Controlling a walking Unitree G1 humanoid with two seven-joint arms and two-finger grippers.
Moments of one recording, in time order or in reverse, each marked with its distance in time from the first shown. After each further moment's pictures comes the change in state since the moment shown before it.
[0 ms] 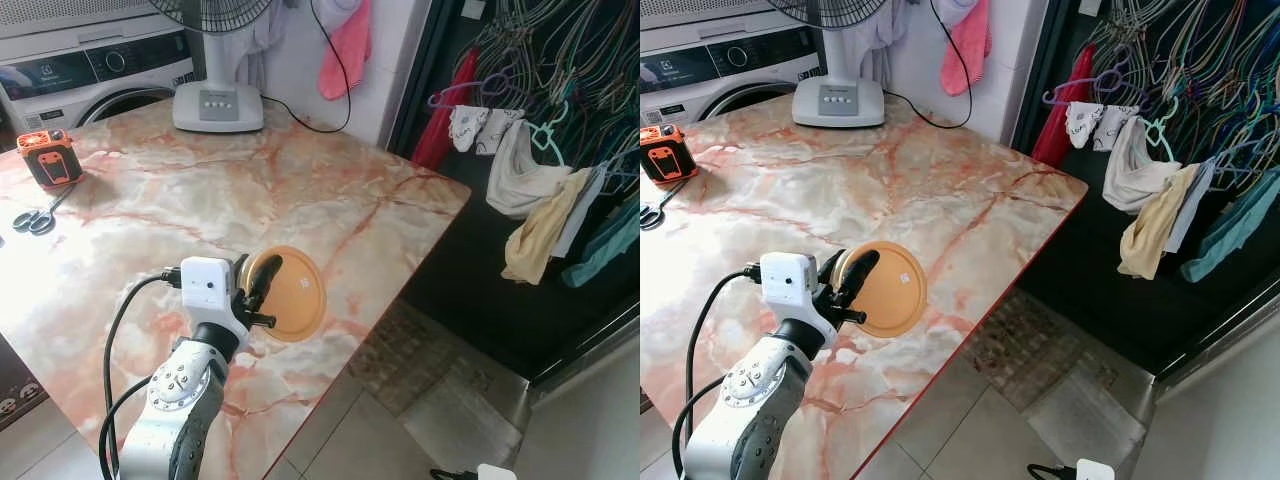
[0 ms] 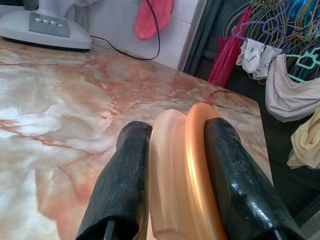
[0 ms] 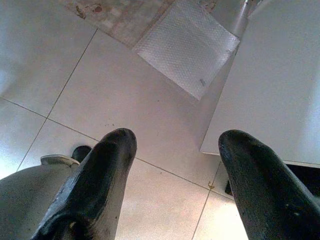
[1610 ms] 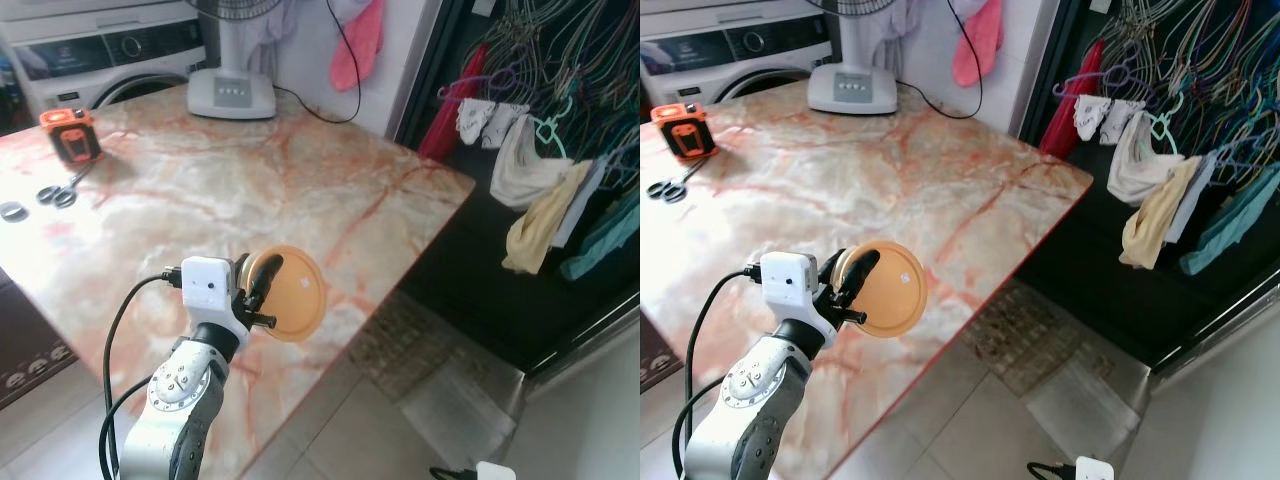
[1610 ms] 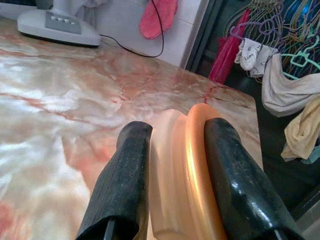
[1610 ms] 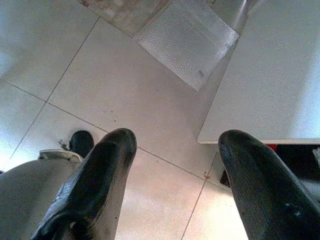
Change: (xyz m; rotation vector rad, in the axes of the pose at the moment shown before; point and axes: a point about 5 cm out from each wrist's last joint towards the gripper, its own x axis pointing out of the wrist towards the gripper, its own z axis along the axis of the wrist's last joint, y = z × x) left arm 0.000 -0.002 0.000 0.008 -0.010 -0.010; right arm 0.001 0.000 0.002 -0.002 -0.010 0.013
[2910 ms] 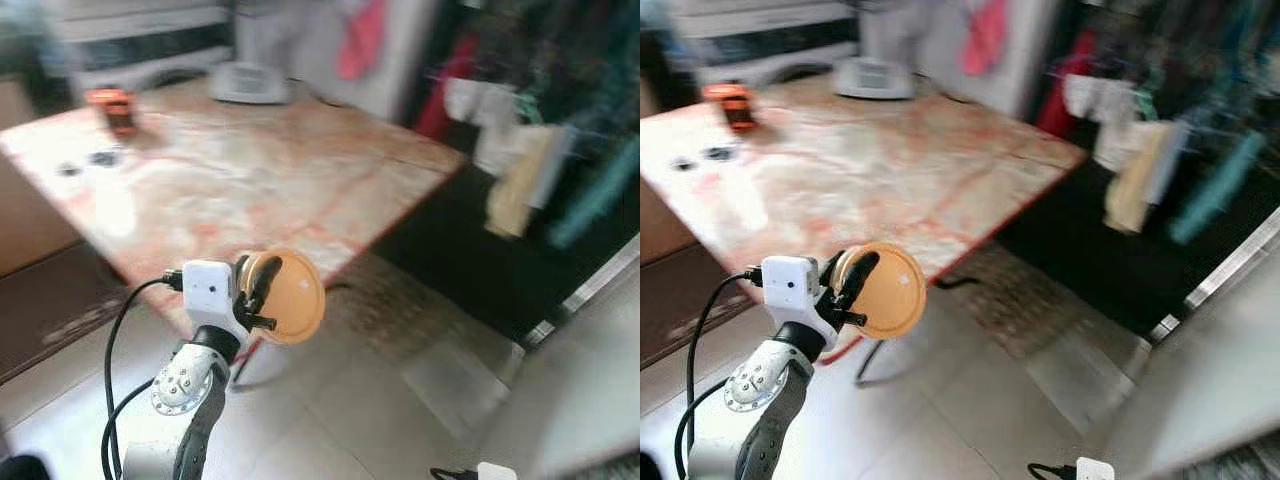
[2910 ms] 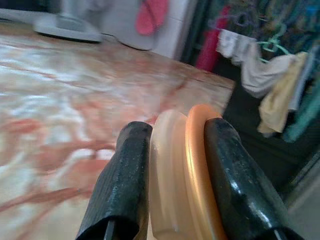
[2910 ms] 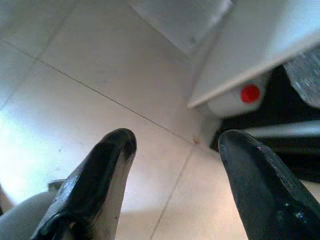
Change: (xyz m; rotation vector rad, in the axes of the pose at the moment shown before) left arm -0.001 0.000 -0.002 0.016 -0.003 0.018; right arm 0.000 0.000 0.000 -0.004 0.006 0.001
